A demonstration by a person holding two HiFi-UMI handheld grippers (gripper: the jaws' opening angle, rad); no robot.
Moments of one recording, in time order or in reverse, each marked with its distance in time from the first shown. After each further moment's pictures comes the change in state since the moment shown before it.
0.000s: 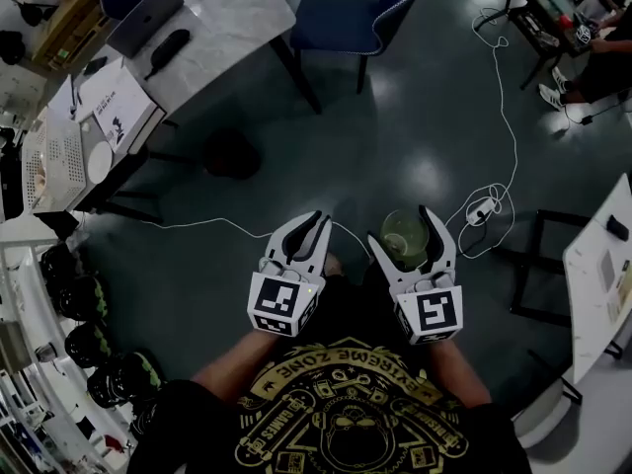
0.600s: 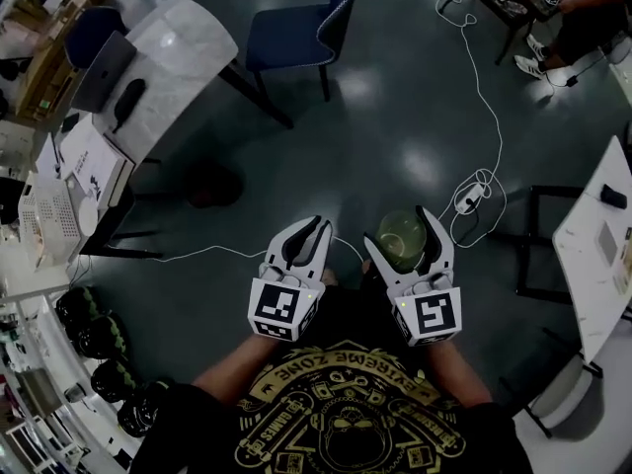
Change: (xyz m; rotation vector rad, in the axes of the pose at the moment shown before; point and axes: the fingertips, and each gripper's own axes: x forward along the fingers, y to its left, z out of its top) left arm 0.089 -0.073 0.031 0.082 0.047 -0.125; right arm -0.024 -0.106 0.011 0.072 -0.062 -0.113
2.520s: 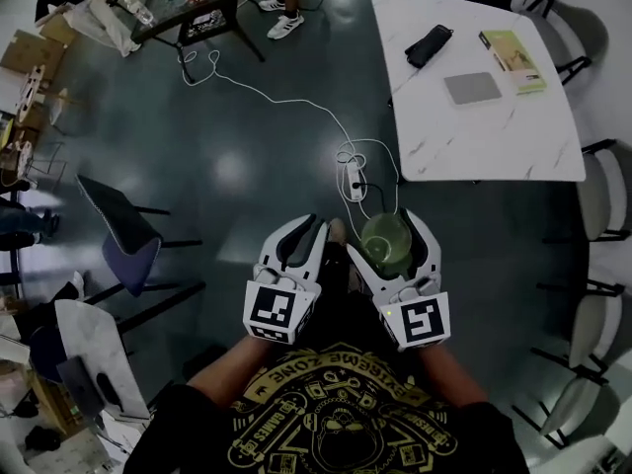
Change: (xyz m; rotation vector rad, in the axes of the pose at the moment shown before) left arm 0.284 -0.410 0.075 0.433 0.052 -0.880; right arm -0.249 -0.353 -0.019 0.200 -0.178 -0.860
